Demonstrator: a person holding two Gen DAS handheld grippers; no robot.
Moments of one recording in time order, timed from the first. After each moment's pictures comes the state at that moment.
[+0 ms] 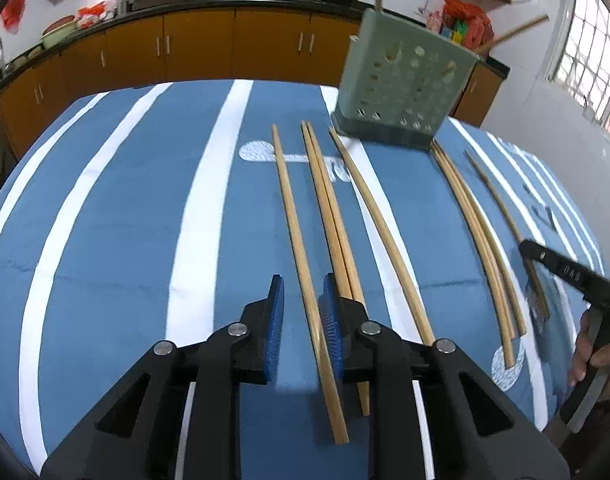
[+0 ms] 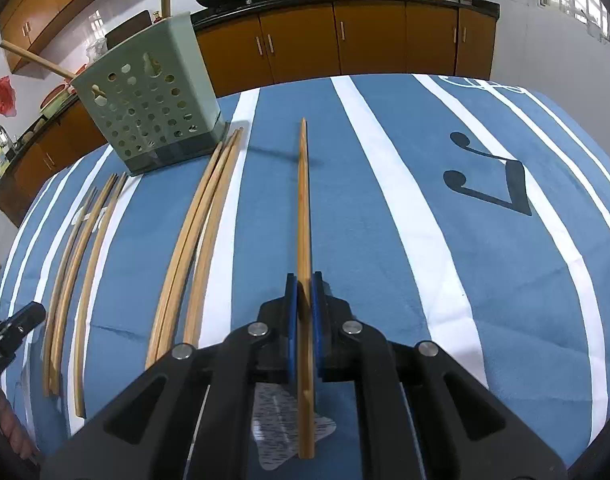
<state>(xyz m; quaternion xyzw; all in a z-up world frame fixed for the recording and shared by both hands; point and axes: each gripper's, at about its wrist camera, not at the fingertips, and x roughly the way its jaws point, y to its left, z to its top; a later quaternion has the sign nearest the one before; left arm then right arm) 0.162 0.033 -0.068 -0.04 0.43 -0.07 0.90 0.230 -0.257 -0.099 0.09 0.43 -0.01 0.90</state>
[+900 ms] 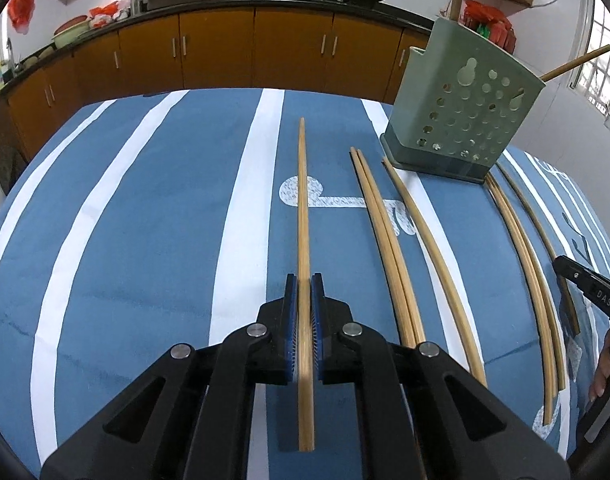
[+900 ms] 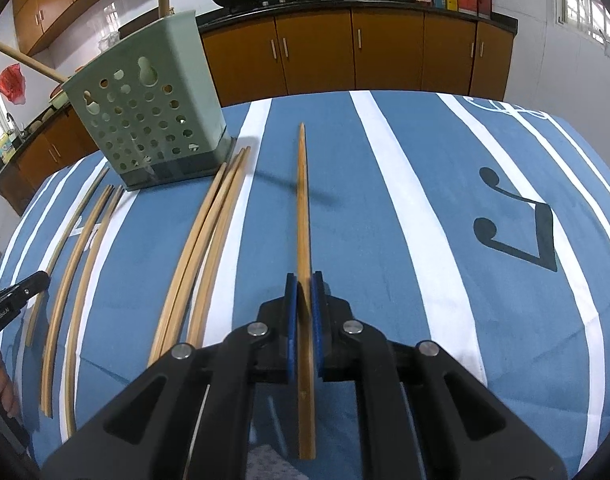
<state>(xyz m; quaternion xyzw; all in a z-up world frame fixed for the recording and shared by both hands) 0.220 0.058 -0.075 -0.04 0.42 -0.04 0.90 0.264 -0.253 -0.100 0.07 0.42 0.01 0.91</state>
